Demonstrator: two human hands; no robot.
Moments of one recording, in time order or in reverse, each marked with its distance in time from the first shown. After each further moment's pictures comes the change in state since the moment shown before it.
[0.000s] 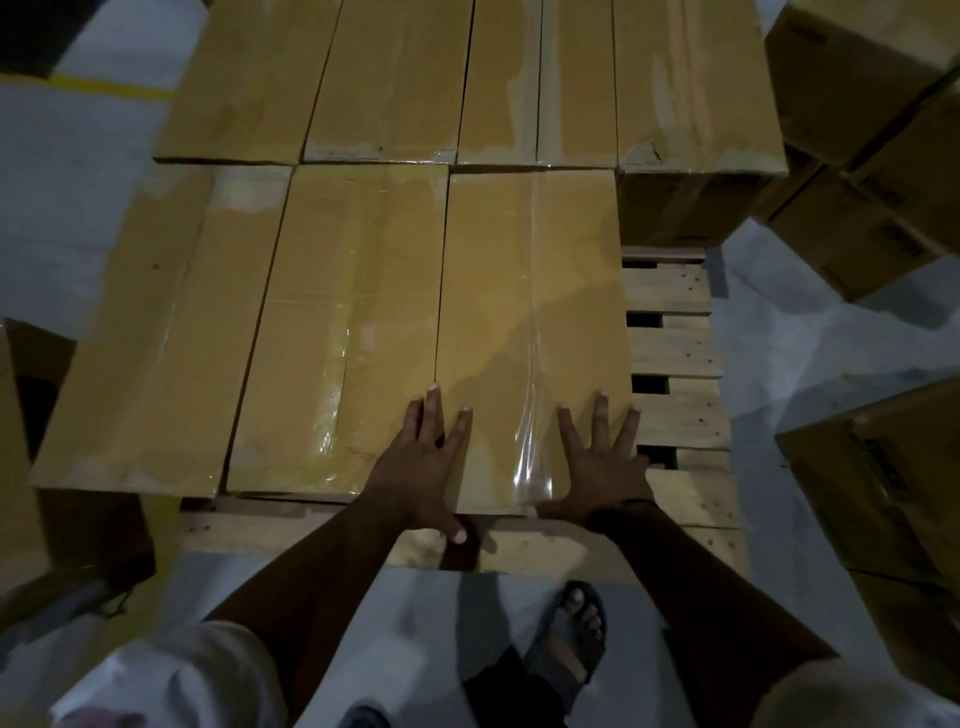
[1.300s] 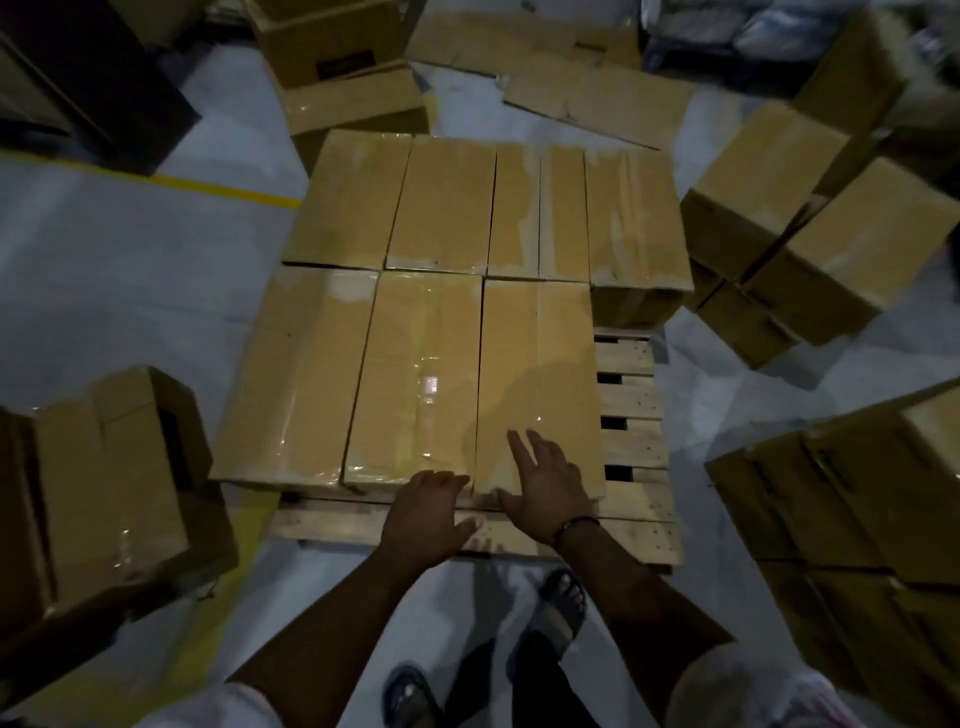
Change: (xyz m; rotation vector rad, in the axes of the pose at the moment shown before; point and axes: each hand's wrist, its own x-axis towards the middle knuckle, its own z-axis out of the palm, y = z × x) left_hand -0.262 0.016 -0.124 -0.282 0.240 -0.043; right_hand -0.229 -0.134 -0.126 0.162 0.226 -0.152
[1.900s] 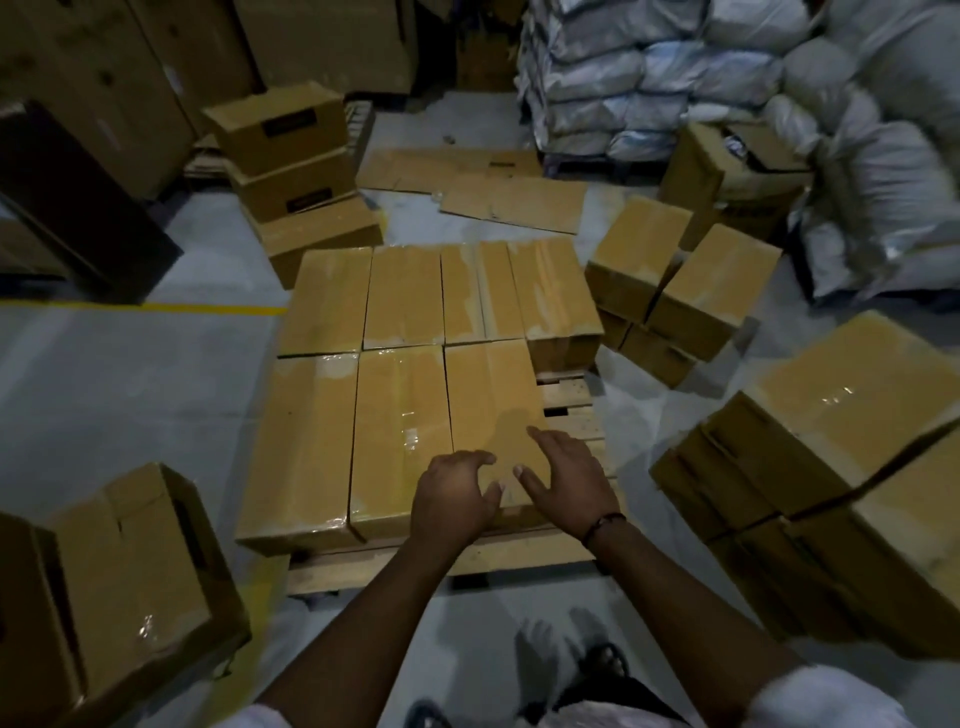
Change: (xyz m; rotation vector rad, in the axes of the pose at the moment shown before) left_hand -0.144 0.123 -0.122 -0.213 0.371 0.160; right_hand -0.198 -0.022 -0.112 0.221 0.474 -0.013
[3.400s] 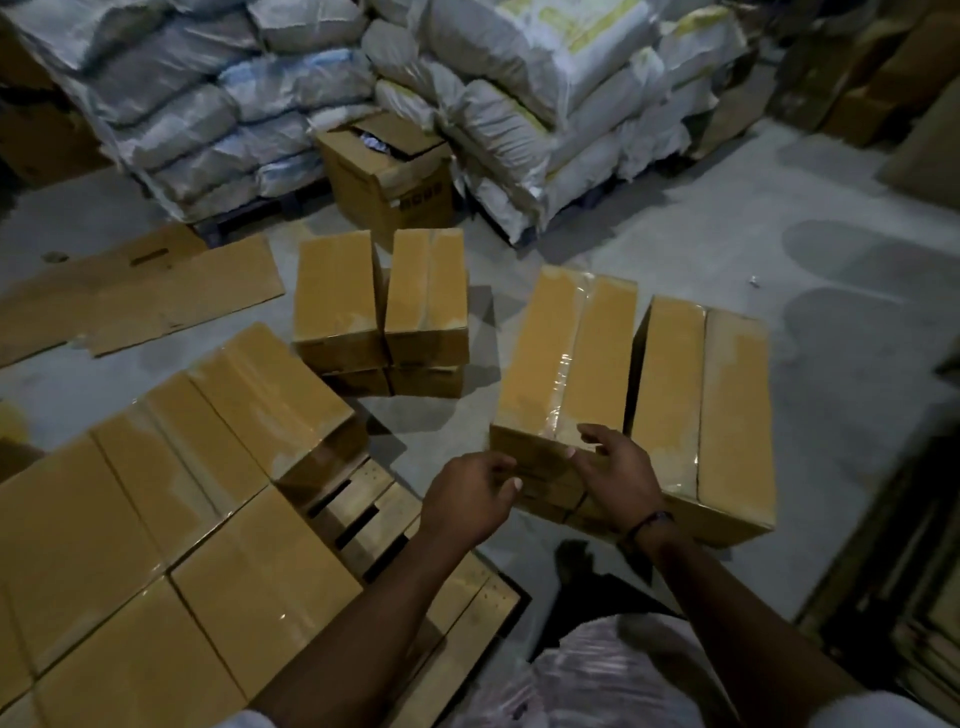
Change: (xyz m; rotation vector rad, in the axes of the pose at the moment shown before) left_hand 0.244 0.346 0.210 -0.053 -0.538 0.612; right_hand -0.013 0.354 -0.210 0.455 0.617 0.836
